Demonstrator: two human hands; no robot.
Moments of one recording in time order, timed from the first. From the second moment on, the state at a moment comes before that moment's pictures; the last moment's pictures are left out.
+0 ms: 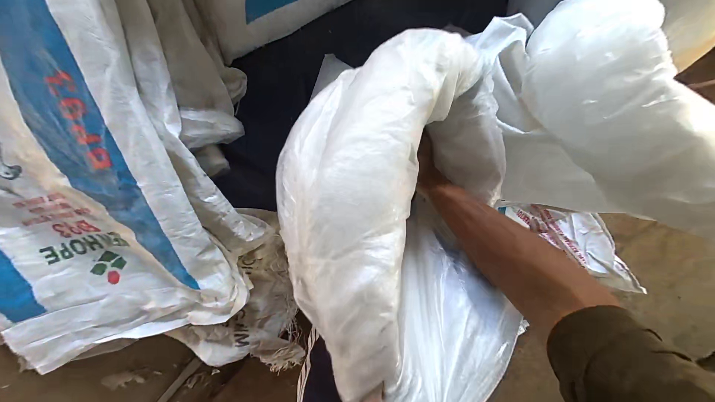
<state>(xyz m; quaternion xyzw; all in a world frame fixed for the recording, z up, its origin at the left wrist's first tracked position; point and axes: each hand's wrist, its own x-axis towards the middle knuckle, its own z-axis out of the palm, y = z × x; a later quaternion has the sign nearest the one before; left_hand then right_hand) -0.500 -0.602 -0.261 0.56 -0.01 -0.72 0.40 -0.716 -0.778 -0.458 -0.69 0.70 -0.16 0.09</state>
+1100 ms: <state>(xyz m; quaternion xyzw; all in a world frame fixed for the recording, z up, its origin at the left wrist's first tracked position) -0.497 -0.563 -0.309 0.49 -0.09 -0.71 0.50 -0.735 -0.785 -0.513 -0.52 0.59 0.15 0.60</state>
